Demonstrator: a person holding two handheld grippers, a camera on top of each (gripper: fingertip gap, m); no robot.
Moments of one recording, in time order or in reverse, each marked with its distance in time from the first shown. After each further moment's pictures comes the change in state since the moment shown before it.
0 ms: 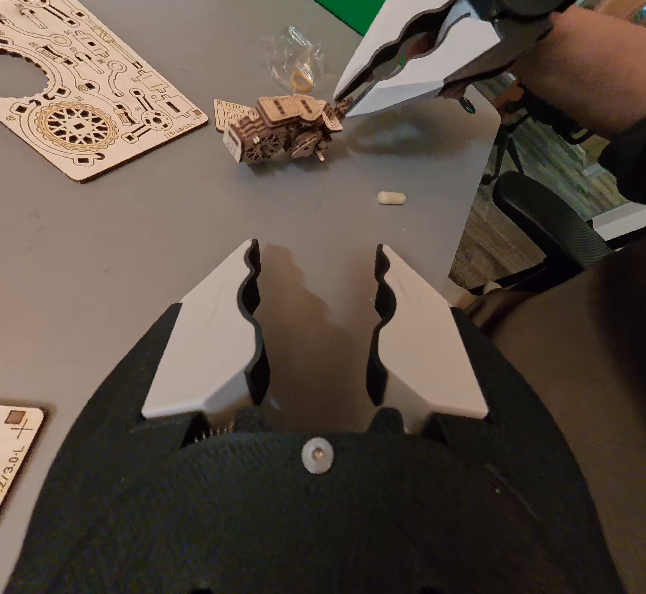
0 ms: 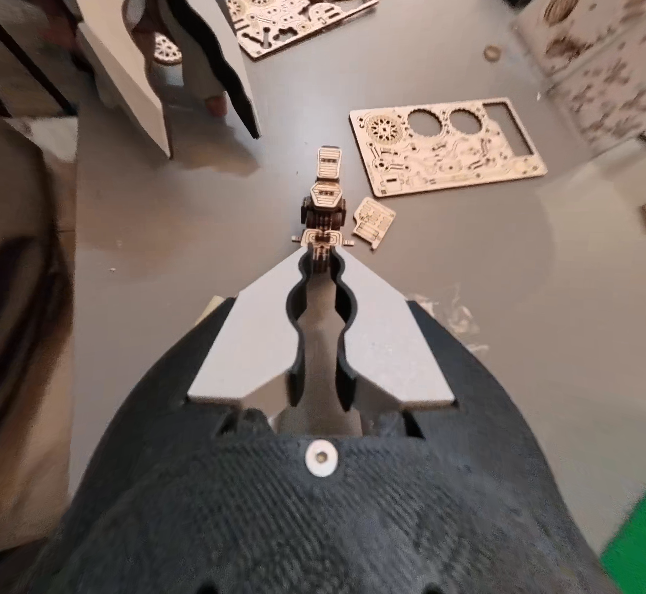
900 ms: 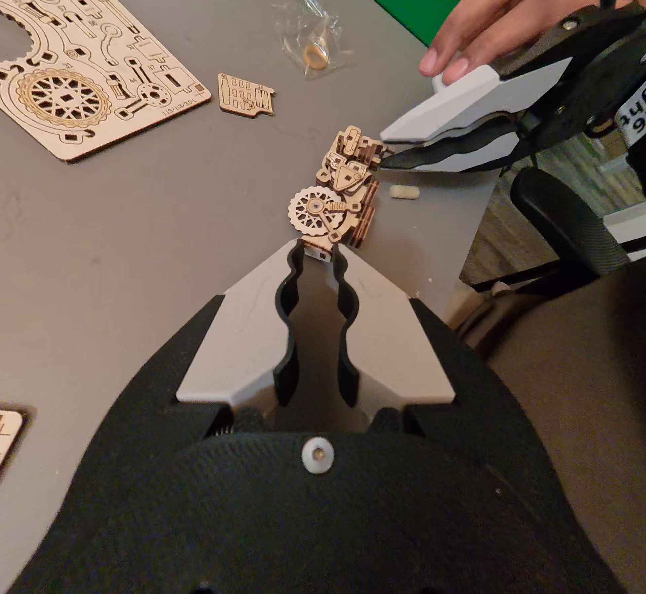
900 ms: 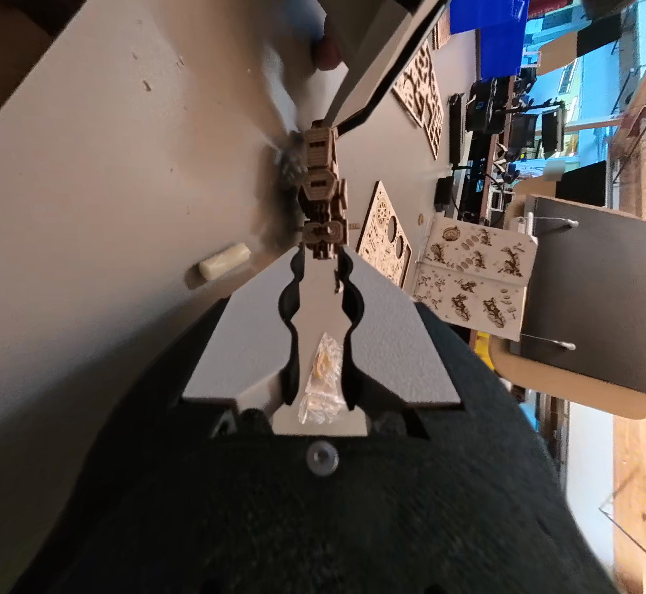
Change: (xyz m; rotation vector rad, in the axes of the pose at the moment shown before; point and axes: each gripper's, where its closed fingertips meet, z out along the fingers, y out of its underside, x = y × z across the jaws) left arm -0.003 0.007 0.010 -0.057 -0.034 -0.041; right arm -0.042 0.005 0.004 -0.038 0.234 -1.039
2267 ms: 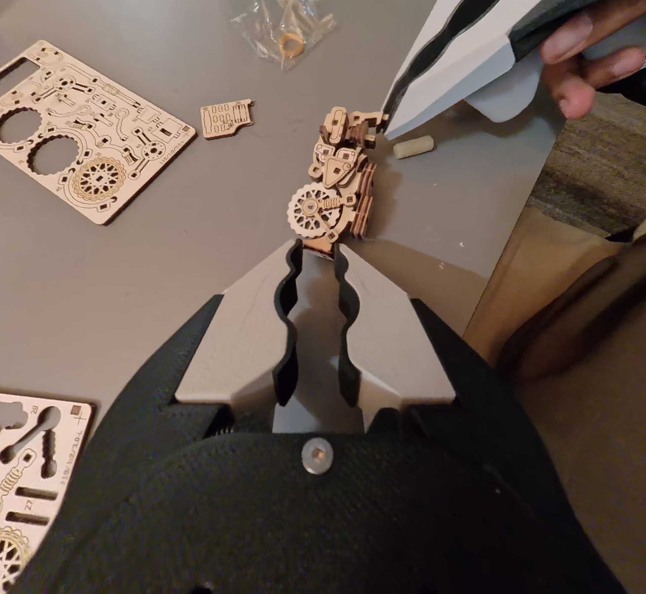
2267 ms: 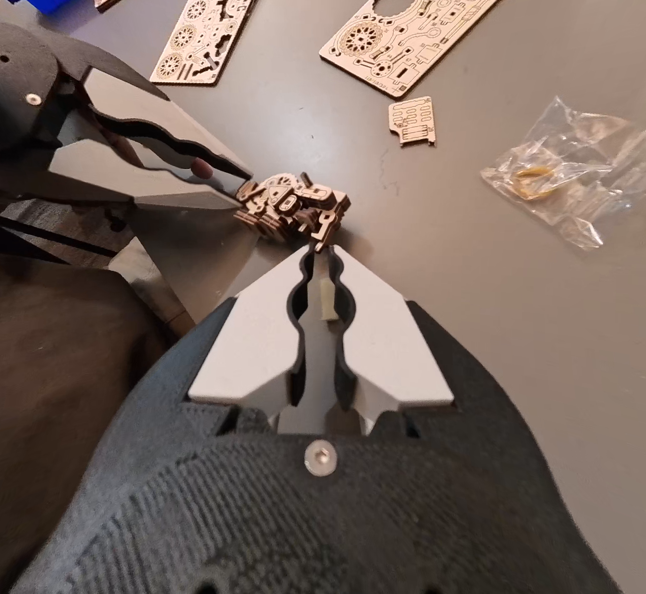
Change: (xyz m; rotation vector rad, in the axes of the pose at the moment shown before) left arm 0.010 0.010 0.003 -0.046 -0.239 0.393; right arm -0.014 -0.001 -0.010 -0.130 -0.106 1.674
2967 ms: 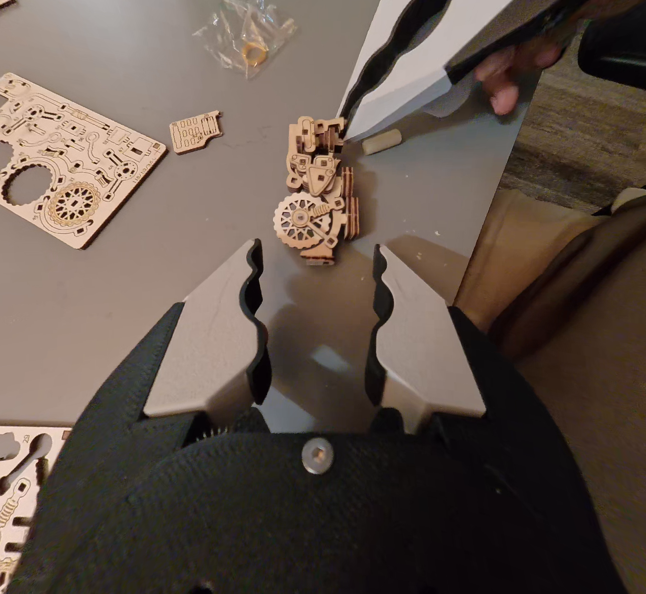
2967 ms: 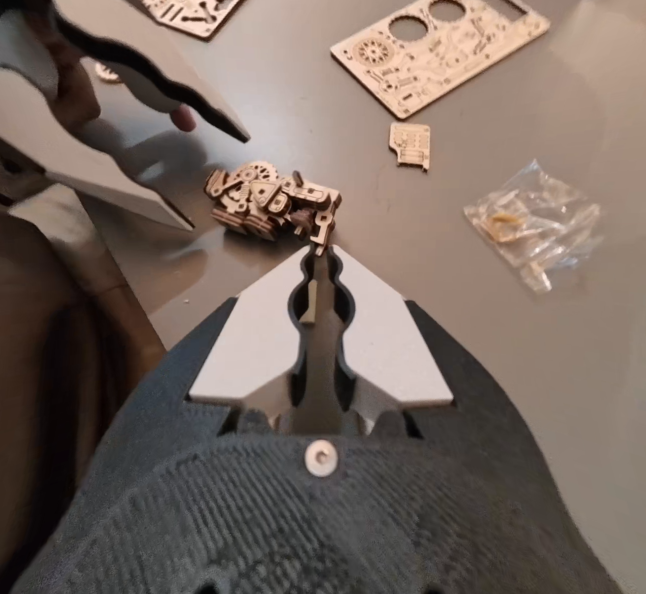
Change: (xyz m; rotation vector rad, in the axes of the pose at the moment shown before) left arm 0.014 0.000 -0.001 0.008 0.052 0.083; right arm 0.006 0.002 0.006 0.011 0.095 -0.299
